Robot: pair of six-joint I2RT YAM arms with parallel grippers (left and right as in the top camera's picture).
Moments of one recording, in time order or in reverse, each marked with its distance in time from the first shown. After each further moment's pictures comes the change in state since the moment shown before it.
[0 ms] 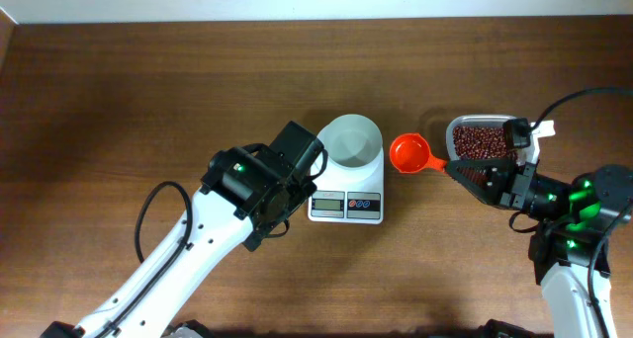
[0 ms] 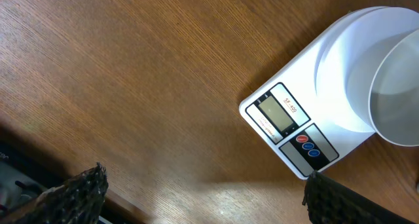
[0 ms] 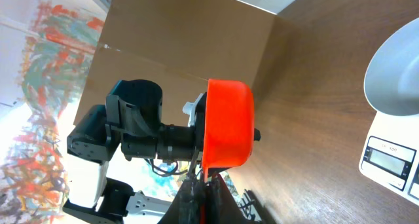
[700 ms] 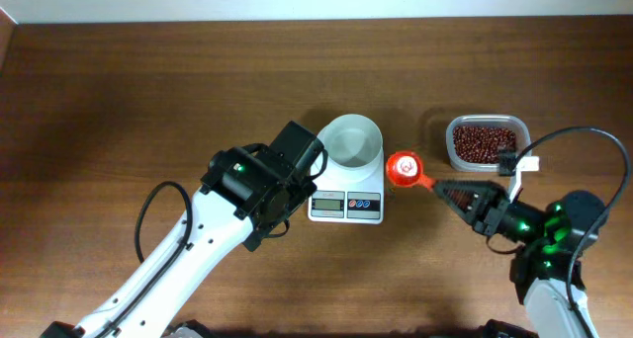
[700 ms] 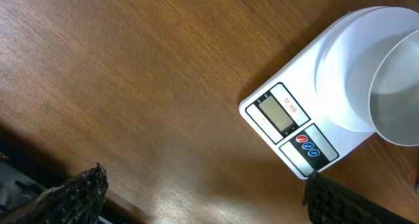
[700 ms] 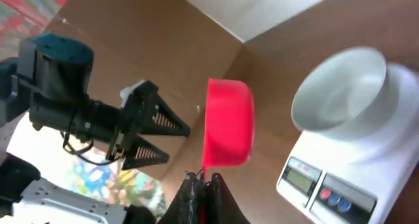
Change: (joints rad) left arm 0.000 0.000 0.000 0.000 0.000 0.000; right arm 0.002 0.010 -0.229 0.101 0.130 -0.444
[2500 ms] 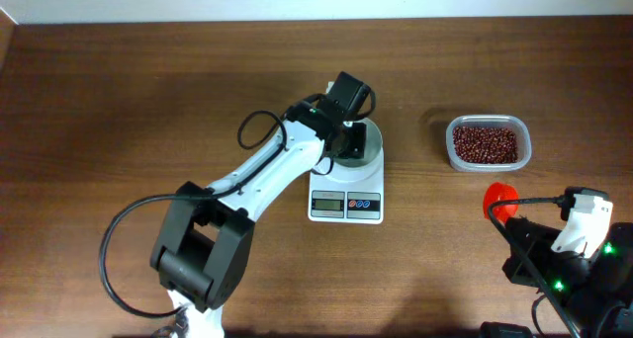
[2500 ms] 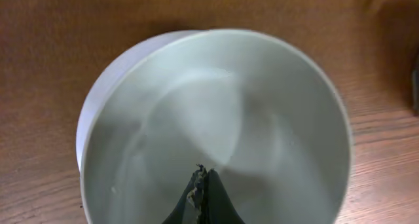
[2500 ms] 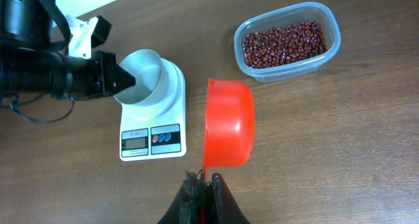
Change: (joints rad) left arm 0.030 0.563 0.189 0.650 0.162 0.943; right arm 0.196 -0.421 0.840 -1.916 1.148 -0.596
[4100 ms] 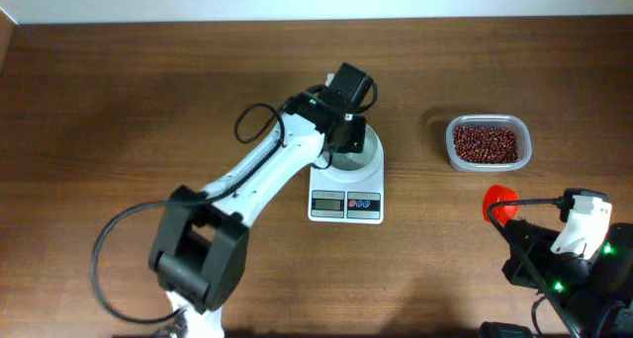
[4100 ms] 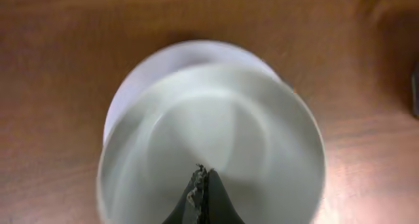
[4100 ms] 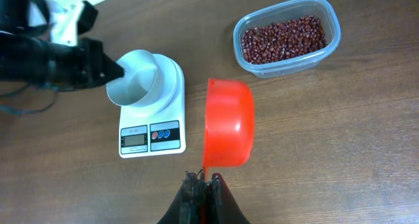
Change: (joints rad) left arm 0.000 -0.004 0.088 -0.112 -0.039 0.007; right arm 0.000 0.000 0.000 -0.014 0.000 0.000
